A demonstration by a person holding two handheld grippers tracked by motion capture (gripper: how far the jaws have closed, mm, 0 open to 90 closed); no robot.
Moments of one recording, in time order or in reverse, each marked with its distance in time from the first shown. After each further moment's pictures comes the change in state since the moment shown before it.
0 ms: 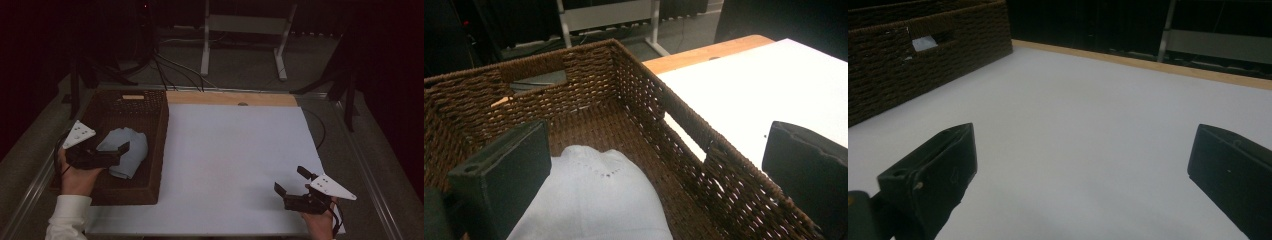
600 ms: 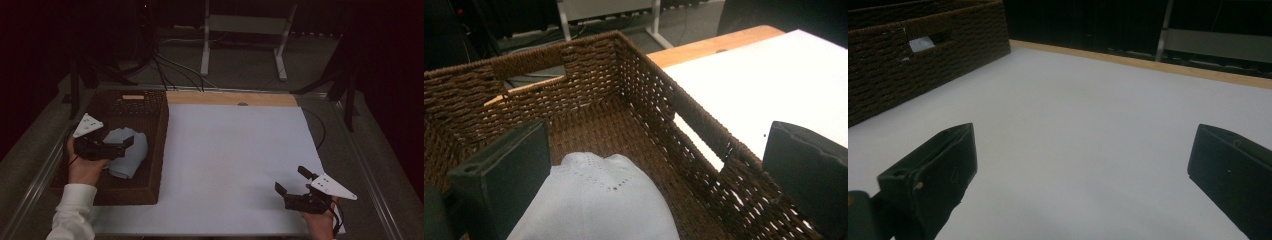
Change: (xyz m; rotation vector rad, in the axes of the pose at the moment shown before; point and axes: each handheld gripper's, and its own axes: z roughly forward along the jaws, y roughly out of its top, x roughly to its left) left arm 0.009 0.005 0.027 0.049 0.005 -0.005; right arm -0.001 0.000 0.000 0.001 -0.007 0.008
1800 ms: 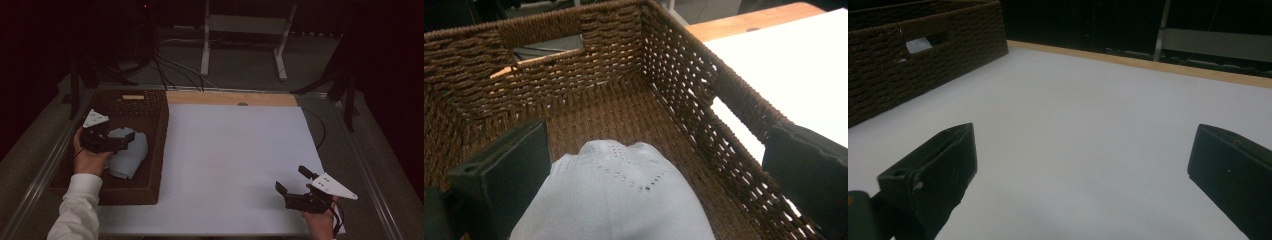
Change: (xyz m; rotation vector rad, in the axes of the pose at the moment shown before) left arm 0.021 -0.006 0.033 0.091 0.035 -0.044; right arm -0.002 0.000 0.000 0.000 -0.006 0.006
